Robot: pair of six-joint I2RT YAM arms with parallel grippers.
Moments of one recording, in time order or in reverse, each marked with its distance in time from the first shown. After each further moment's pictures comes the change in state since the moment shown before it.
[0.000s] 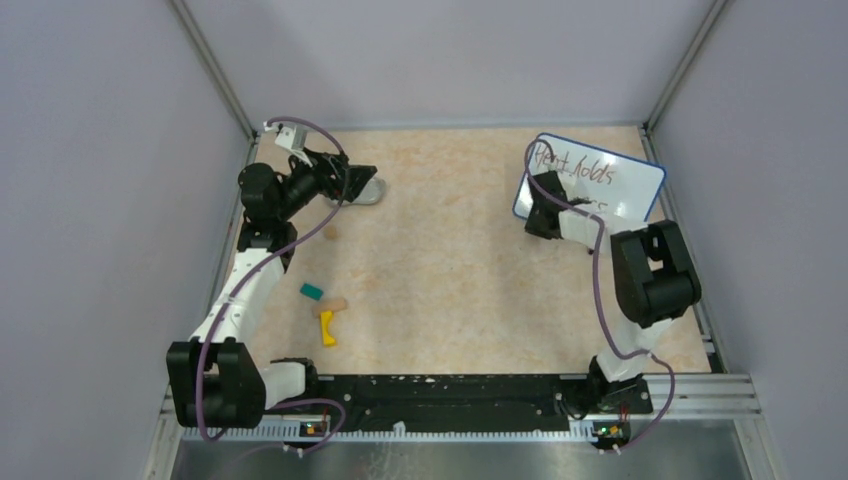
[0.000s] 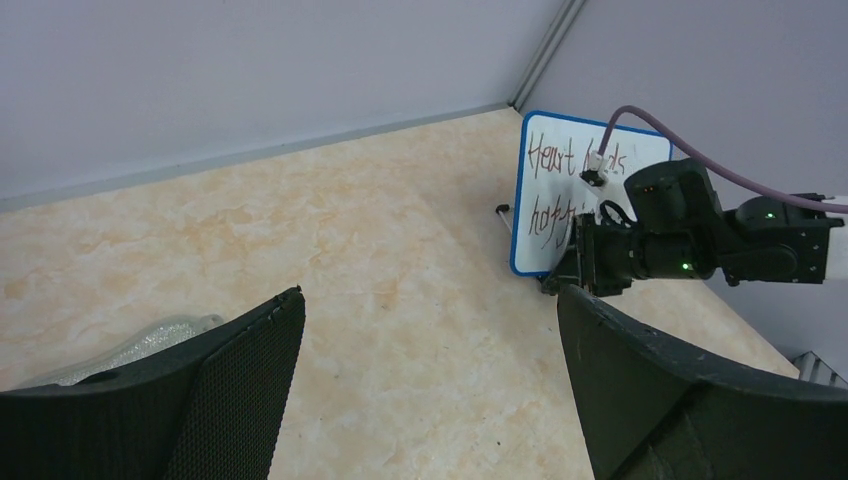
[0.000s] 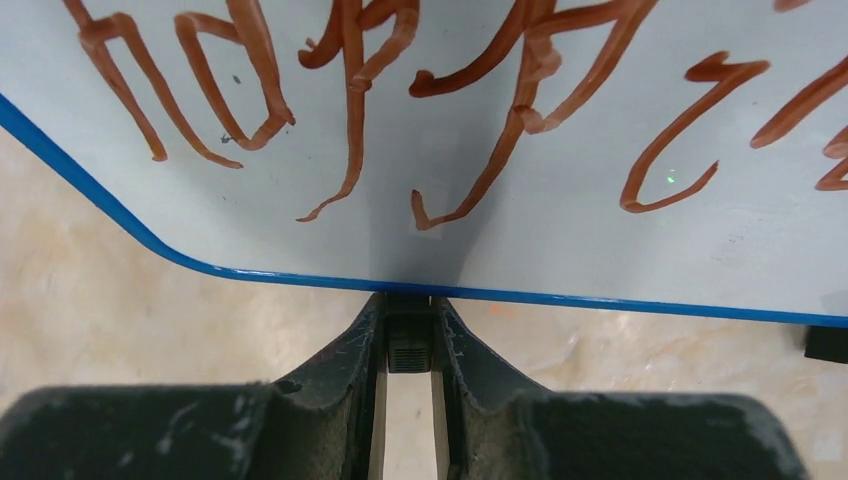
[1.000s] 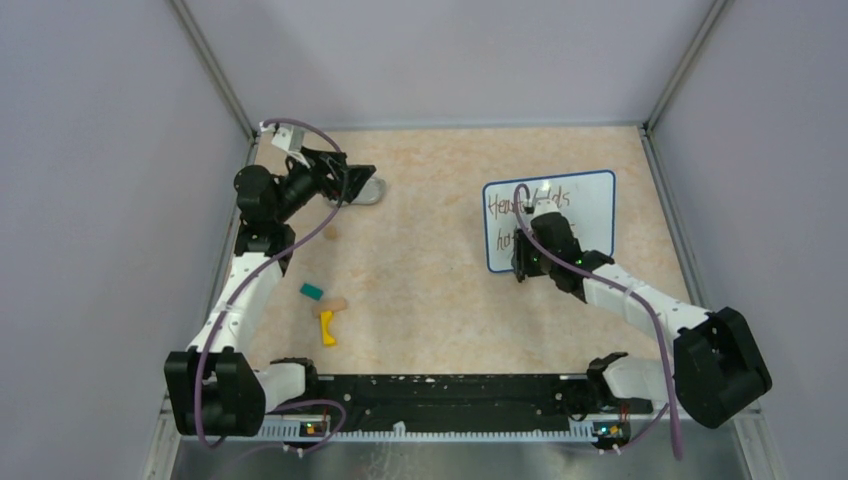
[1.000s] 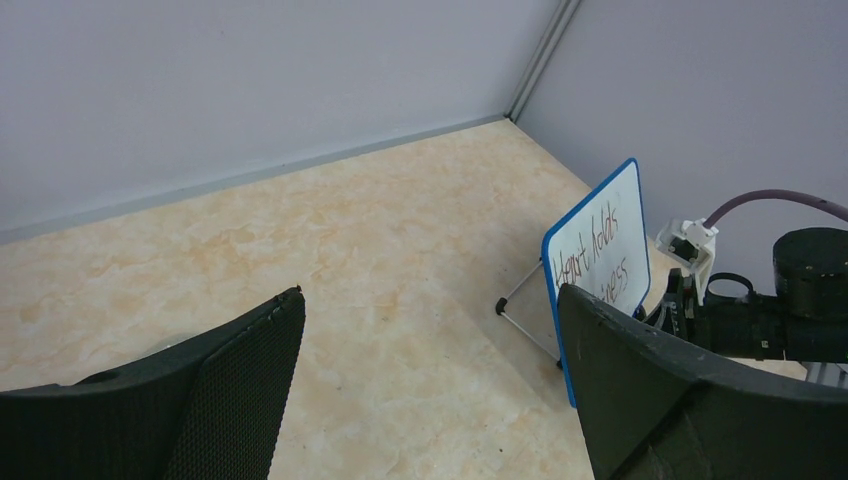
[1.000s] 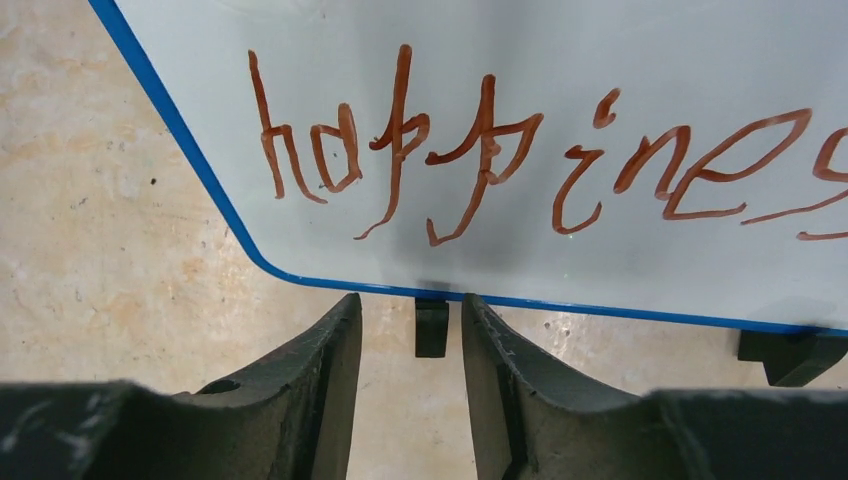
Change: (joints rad) left arm 0.000 -0.035 0.000 0.005 0.005 0.008; right arm 0.220 -0.566 -0.412 0.039 -0.205 -0.279
